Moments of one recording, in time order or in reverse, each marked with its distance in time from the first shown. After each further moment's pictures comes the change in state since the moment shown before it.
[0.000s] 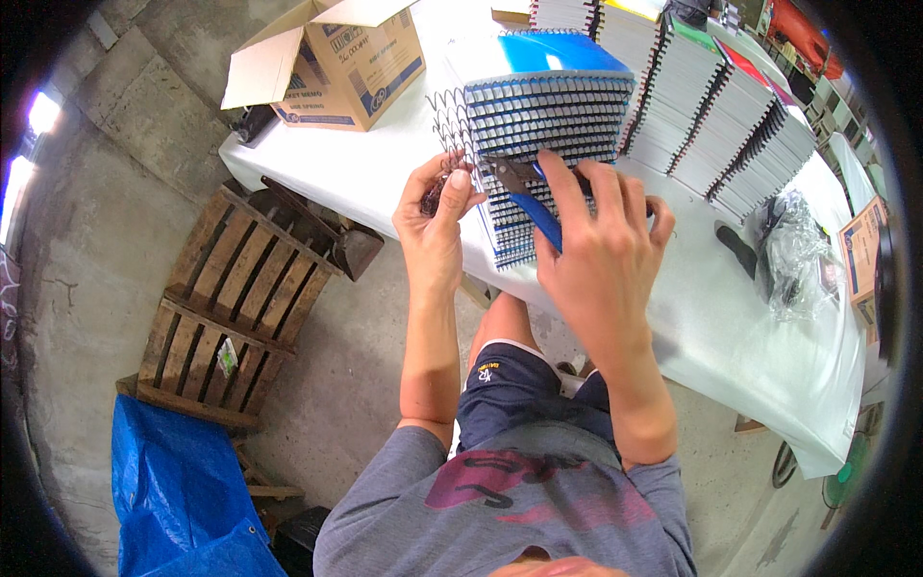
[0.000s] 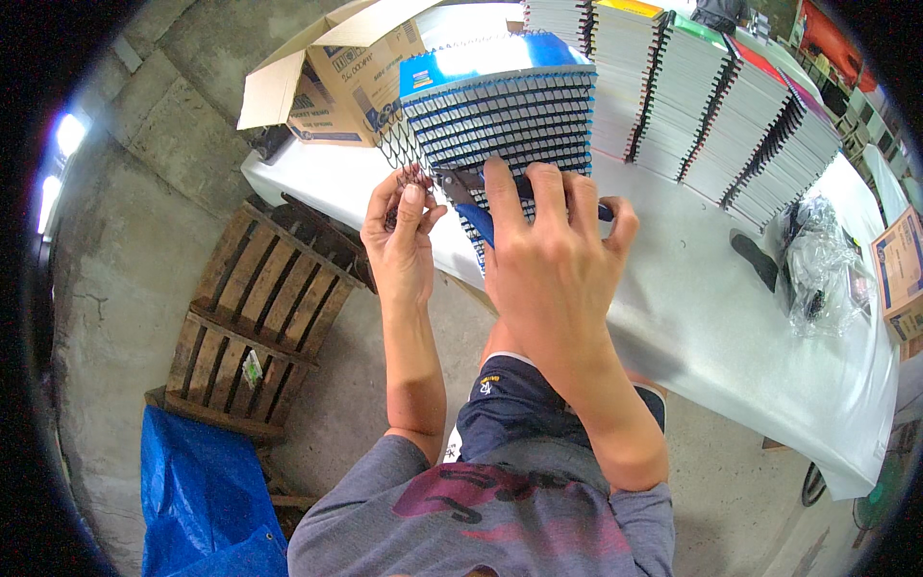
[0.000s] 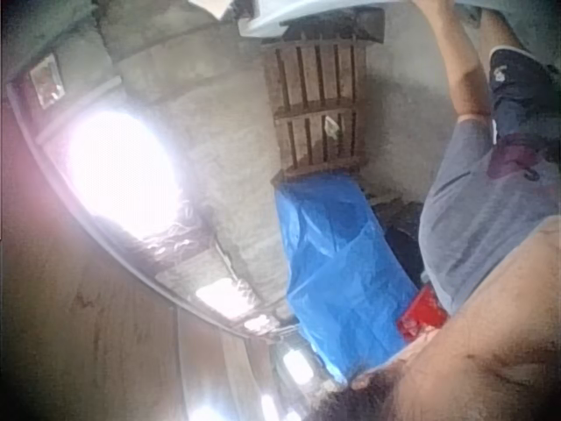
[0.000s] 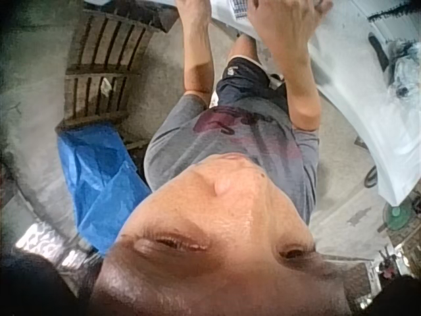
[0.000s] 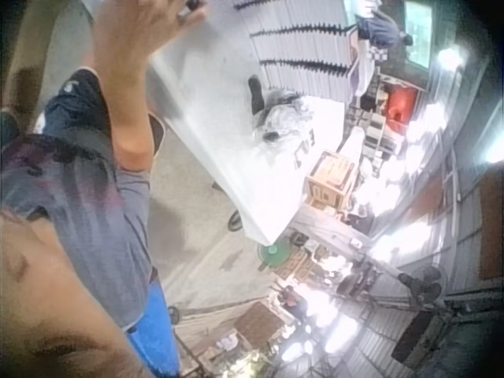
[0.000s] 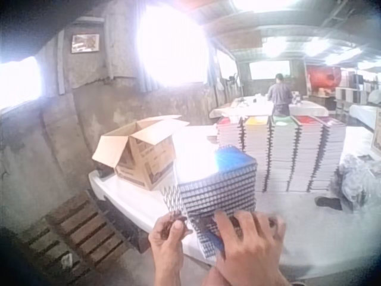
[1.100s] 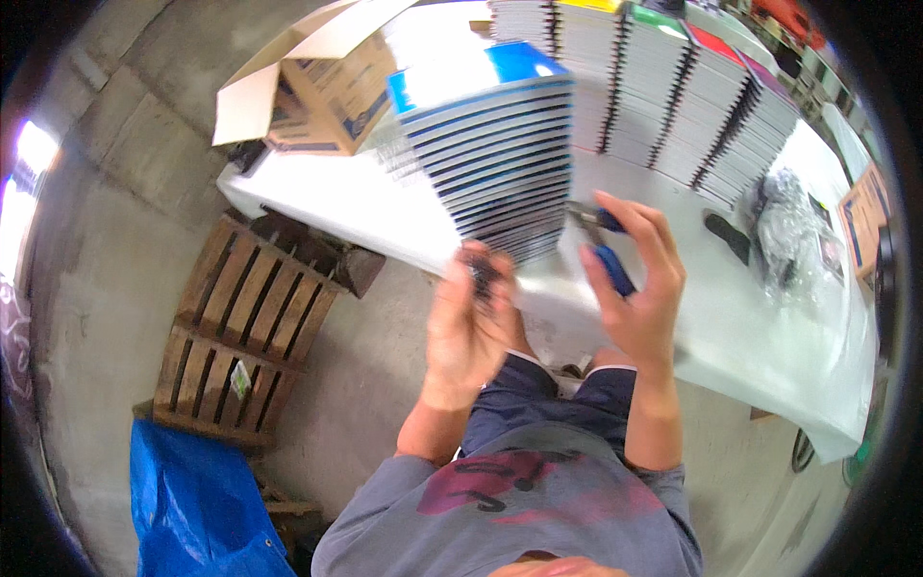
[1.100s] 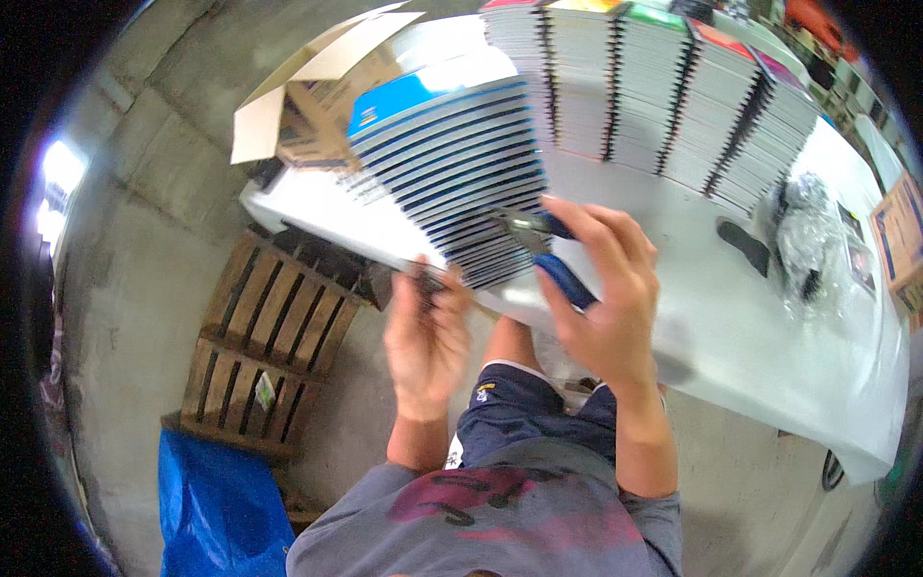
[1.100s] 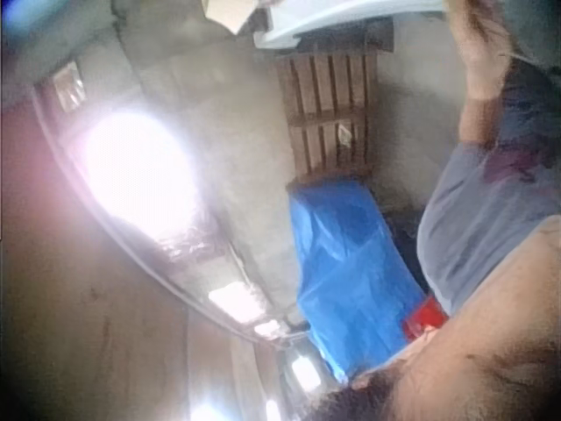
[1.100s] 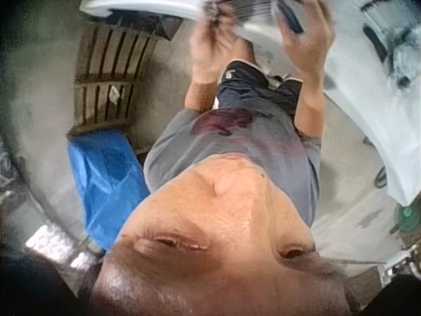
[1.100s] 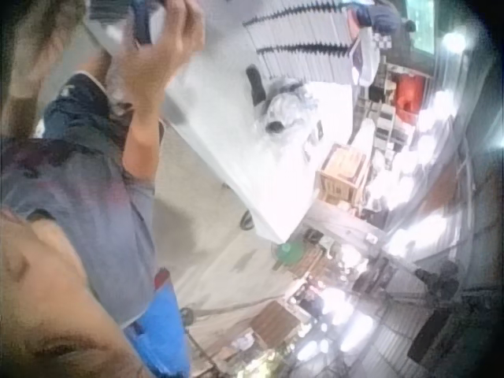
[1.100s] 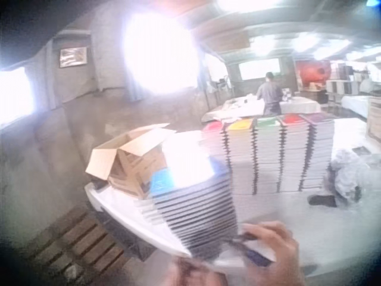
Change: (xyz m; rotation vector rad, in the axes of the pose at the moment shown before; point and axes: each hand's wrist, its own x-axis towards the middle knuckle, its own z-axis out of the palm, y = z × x) left_hand -0.081 0.023 0.032 -0.926 -0.176 -0.610; right_hand -0.035 0.079 -0.015 0.654 0.135 0.100
